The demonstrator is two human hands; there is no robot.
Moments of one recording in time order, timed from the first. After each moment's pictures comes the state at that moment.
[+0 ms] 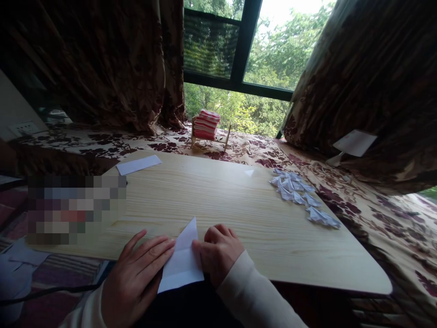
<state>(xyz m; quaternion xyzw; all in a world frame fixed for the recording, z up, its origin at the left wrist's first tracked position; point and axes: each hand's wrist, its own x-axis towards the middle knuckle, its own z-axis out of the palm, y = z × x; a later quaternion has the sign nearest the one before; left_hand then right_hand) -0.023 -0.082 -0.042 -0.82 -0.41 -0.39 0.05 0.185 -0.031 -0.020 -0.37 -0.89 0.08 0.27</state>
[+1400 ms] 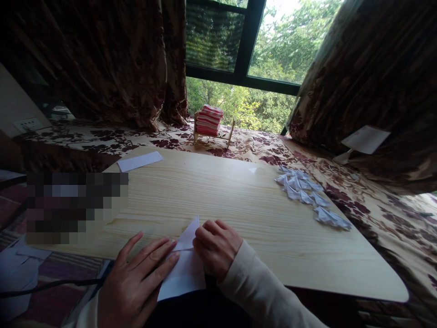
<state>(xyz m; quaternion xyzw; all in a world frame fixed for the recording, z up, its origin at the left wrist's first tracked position) -0.021 -0.089 -0.042 -0.82 -0.44 -0.36 0.07 0.171 -0.018 -0.003 -0.22 -0.94 -0.10 0.23</state>
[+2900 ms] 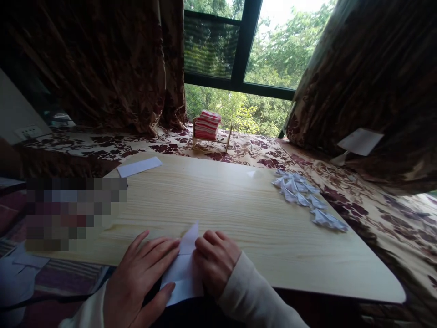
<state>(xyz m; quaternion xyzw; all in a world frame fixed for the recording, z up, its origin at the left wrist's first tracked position) -0.011 -0.083 -0.017 -0.82 -0.46 -0.35 0.01 0.174 -0.031 -0.013 -0.26 -0.94 -0.06 0.22</state>
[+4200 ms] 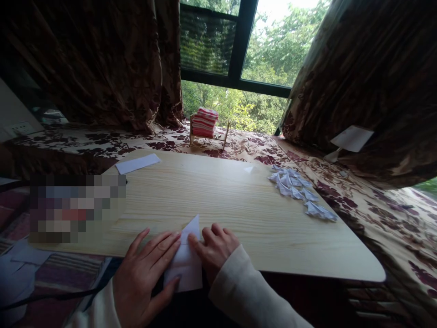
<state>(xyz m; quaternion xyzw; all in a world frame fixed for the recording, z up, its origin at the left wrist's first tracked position) -0.014 -0.089 -0.036 -0.83 -0.46 -0.32 0.06 0.176 -0.037 -0.008 -0.39 -0.91 -0.10 0.09</state>
